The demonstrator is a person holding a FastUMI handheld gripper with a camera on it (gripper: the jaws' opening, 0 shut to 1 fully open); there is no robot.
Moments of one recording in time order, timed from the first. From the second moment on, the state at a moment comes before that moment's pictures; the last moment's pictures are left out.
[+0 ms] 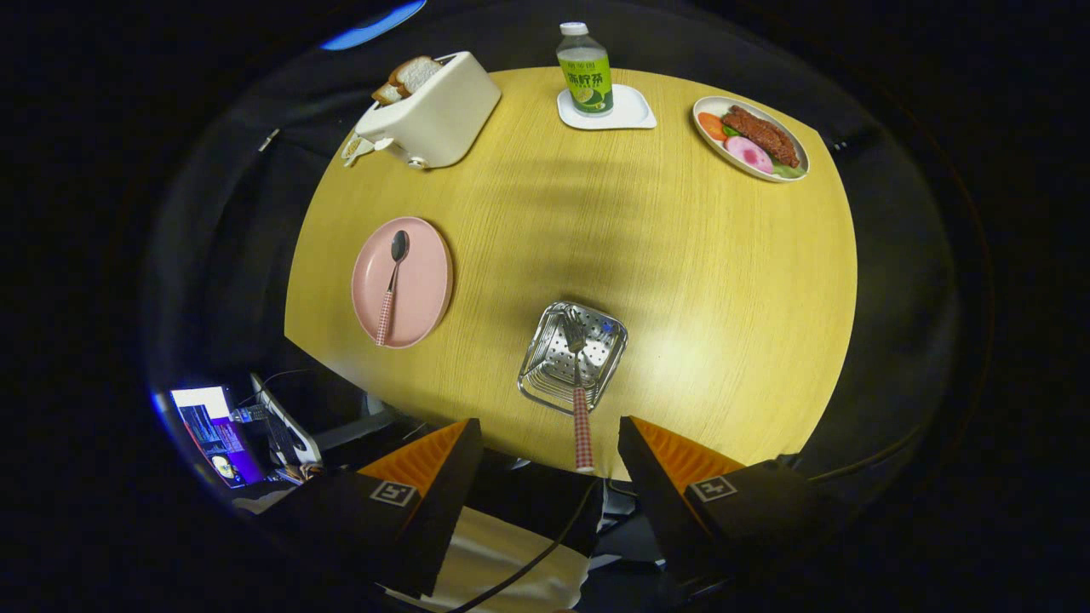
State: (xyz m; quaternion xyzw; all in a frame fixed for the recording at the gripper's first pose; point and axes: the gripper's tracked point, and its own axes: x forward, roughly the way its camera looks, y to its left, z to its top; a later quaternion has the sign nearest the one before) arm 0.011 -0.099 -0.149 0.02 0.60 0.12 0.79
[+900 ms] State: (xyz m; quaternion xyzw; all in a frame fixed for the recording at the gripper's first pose) arm 0.002 0.017 -0.125 0.04 0.39 0.12 0.91
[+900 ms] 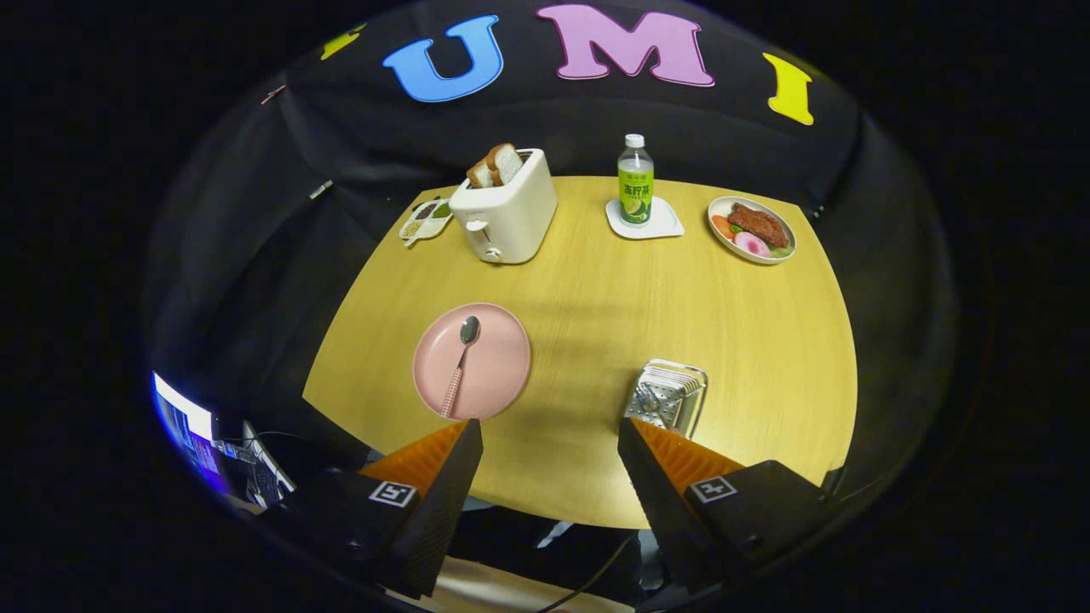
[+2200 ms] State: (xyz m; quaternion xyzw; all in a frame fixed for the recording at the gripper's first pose) arm 0.075 0.189 -0.310 0.02 0.52 0.13 0.85
